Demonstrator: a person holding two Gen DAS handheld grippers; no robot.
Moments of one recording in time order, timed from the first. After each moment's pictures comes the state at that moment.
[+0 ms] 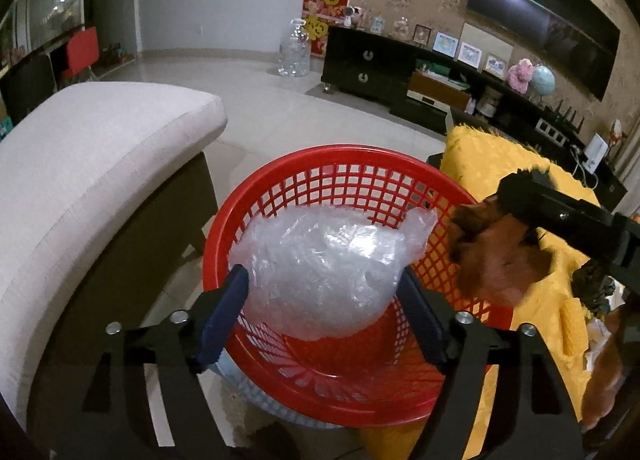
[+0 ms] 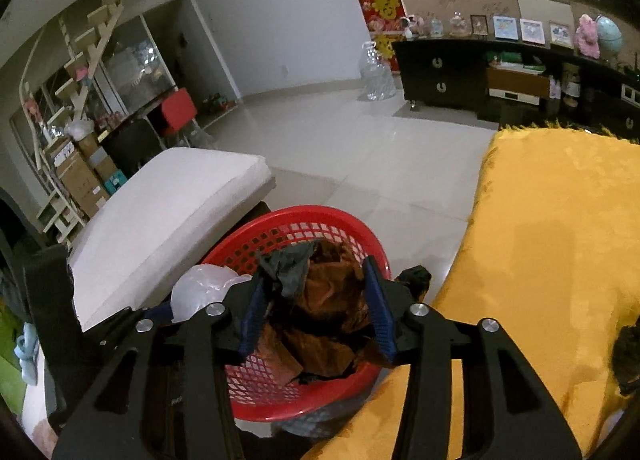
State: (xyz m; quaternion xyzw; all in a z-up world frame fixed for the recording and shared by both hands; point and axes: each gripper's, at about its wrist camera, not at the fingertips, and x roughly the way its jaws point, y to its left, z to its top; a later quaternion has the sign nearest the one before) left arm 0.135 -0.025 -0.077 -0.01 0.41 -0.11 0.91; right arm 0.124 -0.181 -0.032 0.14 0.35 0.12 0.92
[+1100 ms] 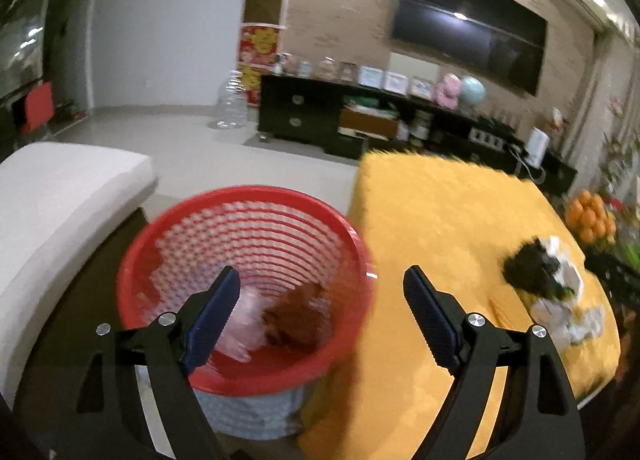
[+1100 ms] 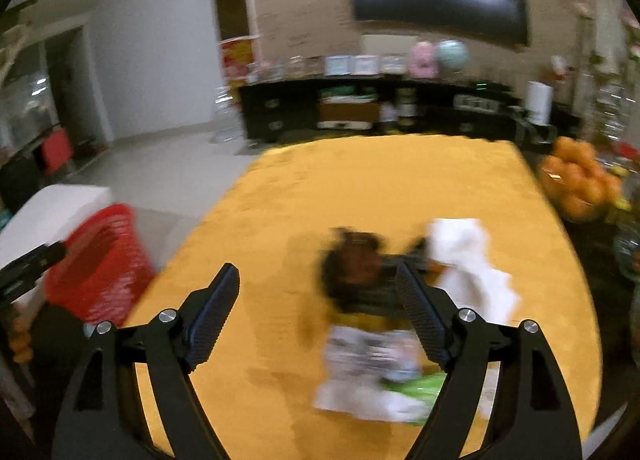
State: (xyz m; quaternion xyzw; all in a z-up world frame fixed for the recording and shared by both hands) left arm 0.072 -0.096 -0.056 0.01 0.31 -0.22 0.92; right arm -0.065 -0.365 -0.038 0.09 0.29 -0.17 0.94
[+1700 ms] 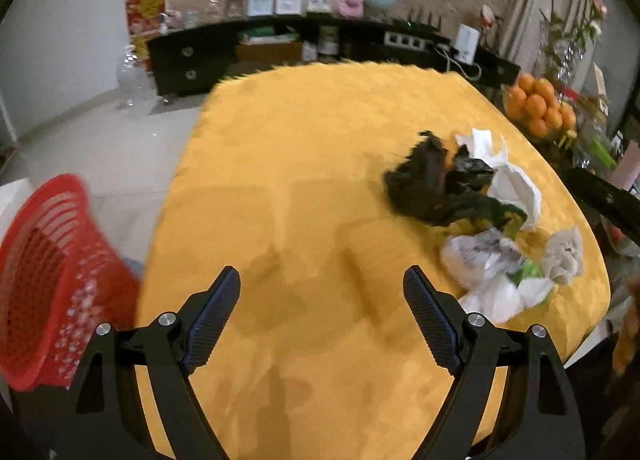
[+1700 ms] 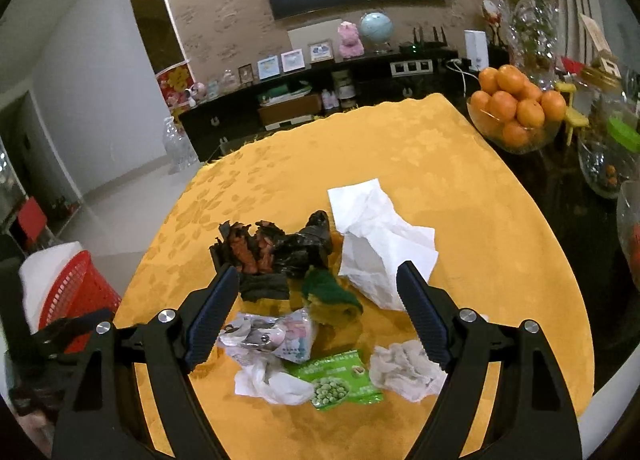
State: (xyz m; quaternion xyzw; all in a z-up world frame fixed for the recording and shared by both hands) left arm 0.046 -0.284 -0.107 0.13 0.41 -0.33 0.84; right arm -0.107 -0.432 -0.056 0.20 0.28 -0.22 0.91
